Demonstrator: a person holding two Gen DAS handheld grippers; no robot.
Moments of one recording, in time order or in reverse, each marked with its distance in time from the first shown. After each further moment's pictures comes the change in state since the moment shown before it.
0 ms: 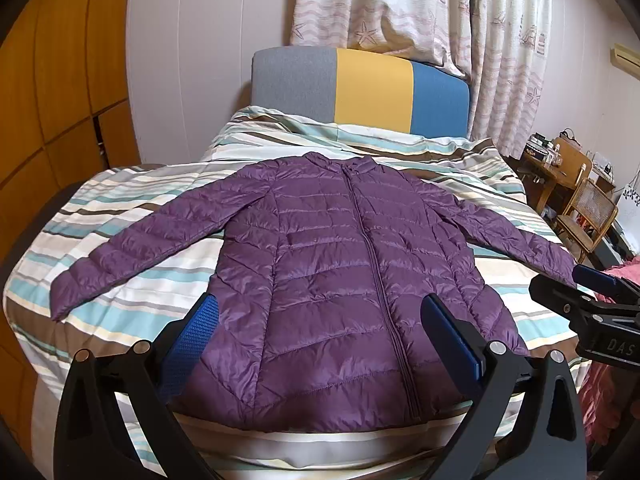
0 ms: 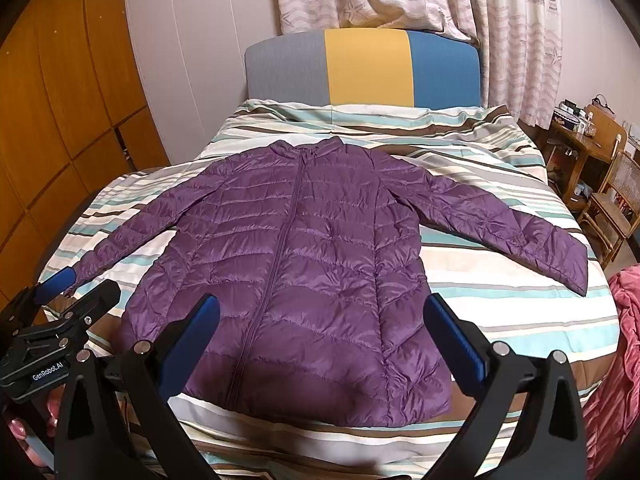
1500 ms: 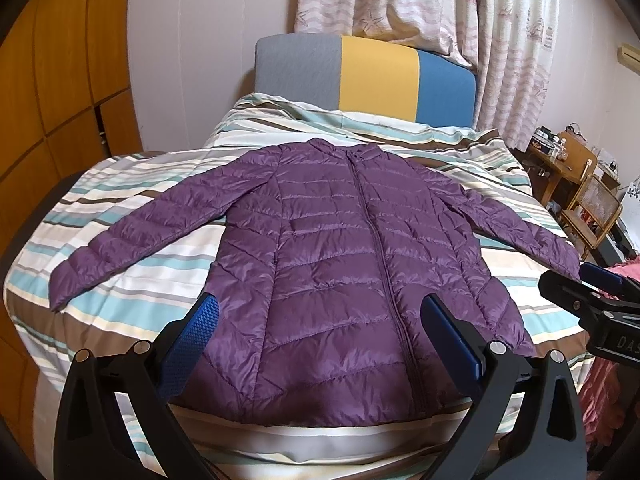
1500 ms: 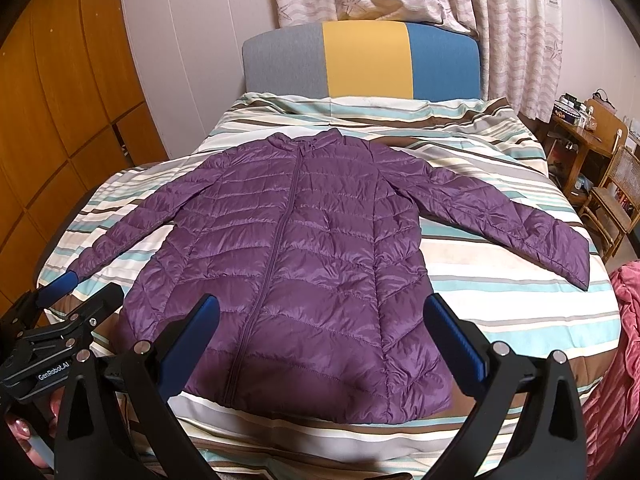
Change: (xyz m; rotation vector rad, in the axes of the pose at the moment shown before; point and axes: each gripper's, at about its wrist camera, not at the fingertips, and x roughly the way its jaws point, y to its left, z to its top) left arm 0.014 -0.002 -0.012 -0.010 0.045 0.014; right arm 0.005 -0.002 -0.001 0.006 0.028 -0.004
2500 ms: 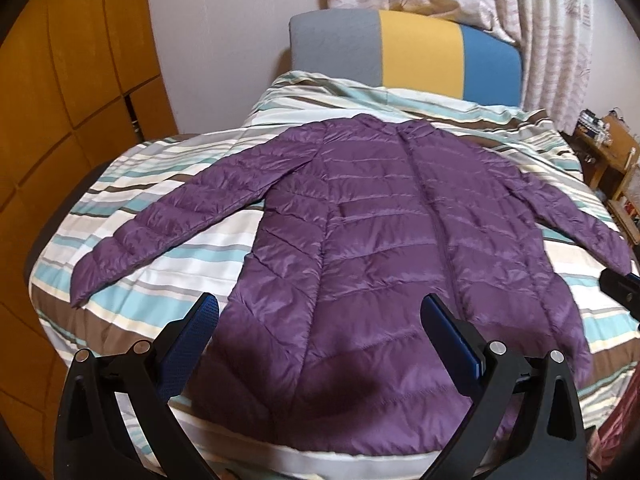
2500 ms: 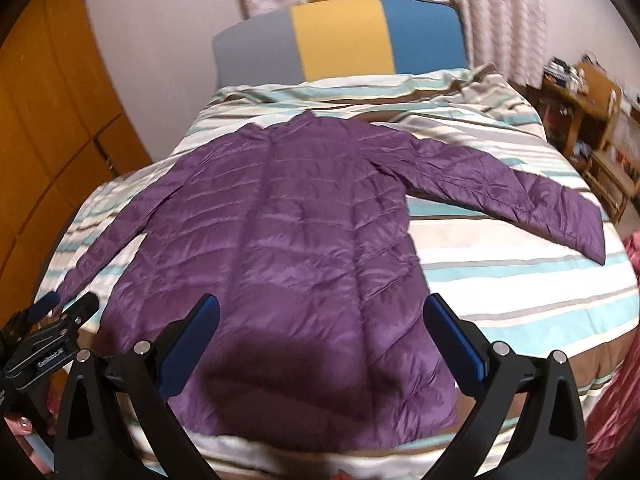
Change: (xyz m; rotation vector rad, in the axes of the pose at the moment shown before) left arm 0.057 0.016 0.010 -0.004 0.084 0.181; right arm 0.056 -0.050 0.002 0.124 0.037 0.004
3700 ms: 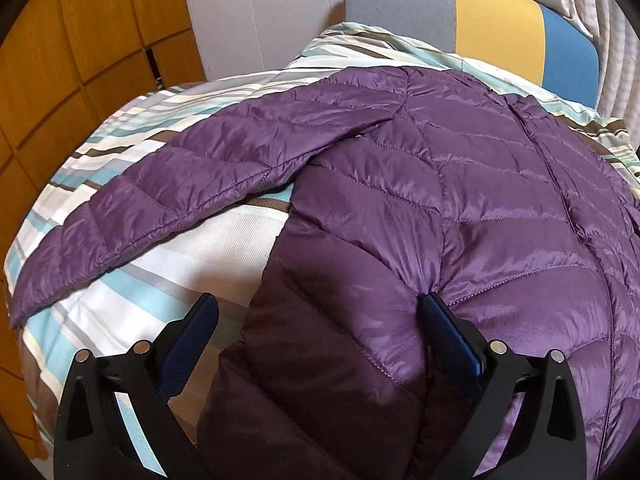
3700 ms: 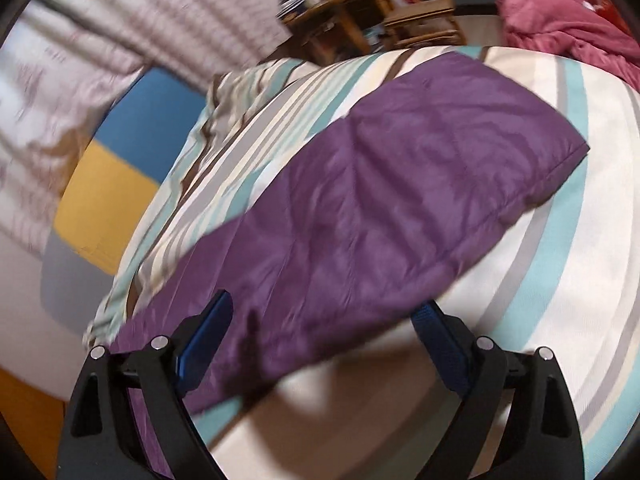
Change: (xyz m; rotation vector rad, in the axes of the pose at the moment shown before) left arm 0.191 0.036 0.031 -0.116 0.106 0.120; right arm 0.109 -0.319 0.036 0.949 -0.223 -0.244
